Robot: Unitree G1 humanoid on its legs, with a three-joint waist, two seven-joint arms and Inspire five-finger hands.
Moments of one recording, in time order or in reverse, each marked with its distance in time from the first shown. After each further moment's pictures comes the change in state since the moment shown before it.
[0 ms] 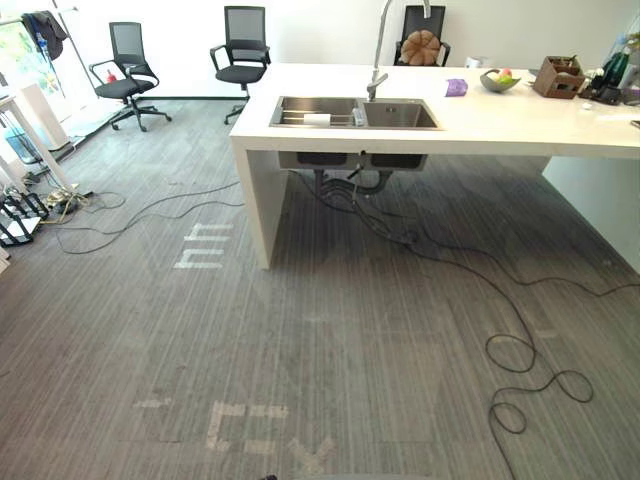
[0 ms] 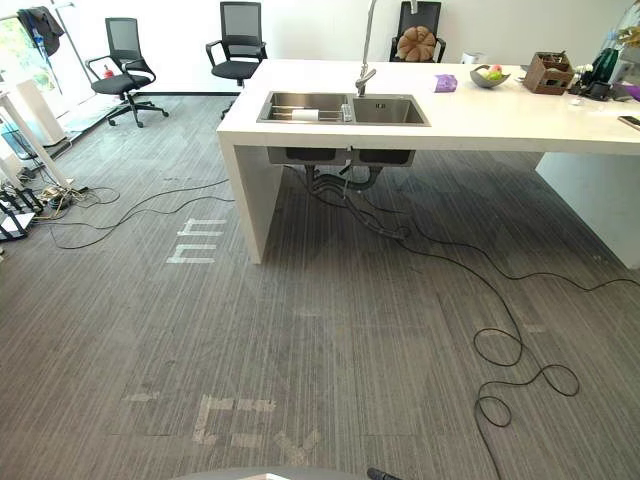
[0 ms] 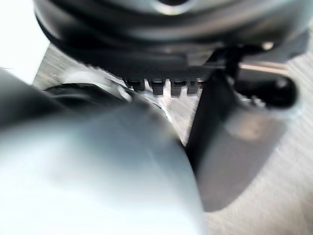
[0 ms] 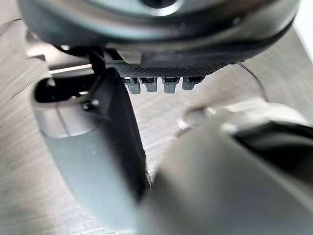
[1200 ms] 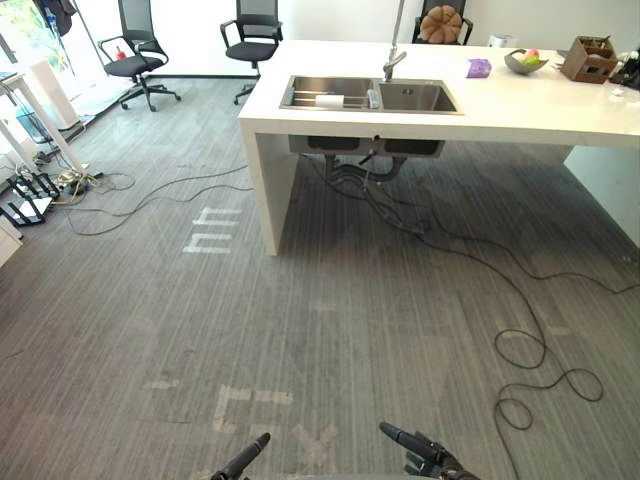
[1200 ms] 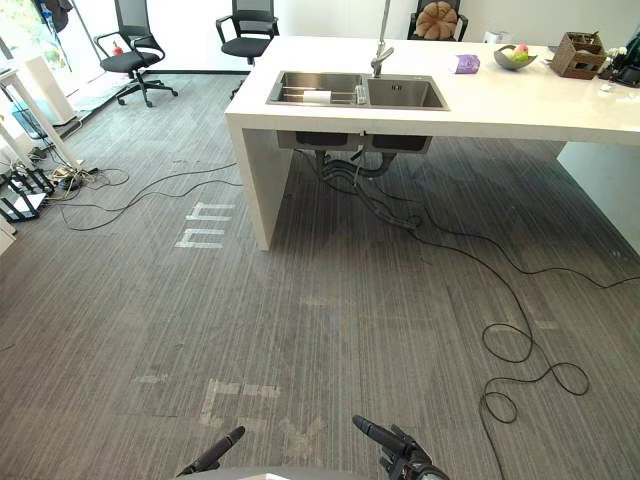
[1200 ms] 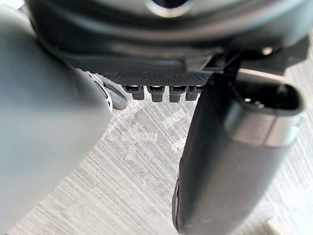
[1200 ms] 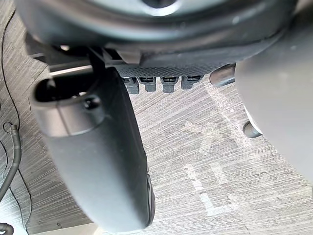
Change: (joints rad) left arm -0.032 -0.042 -0.016 0.042 -0.397 -0.189 0.192; right arm -0.109 0.051 -0.022 0.027 0.208 -0.031 0.067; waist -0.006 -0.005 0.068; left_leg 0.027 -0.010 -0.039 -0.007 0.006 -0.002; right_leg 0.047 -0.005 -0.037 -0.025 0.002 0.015
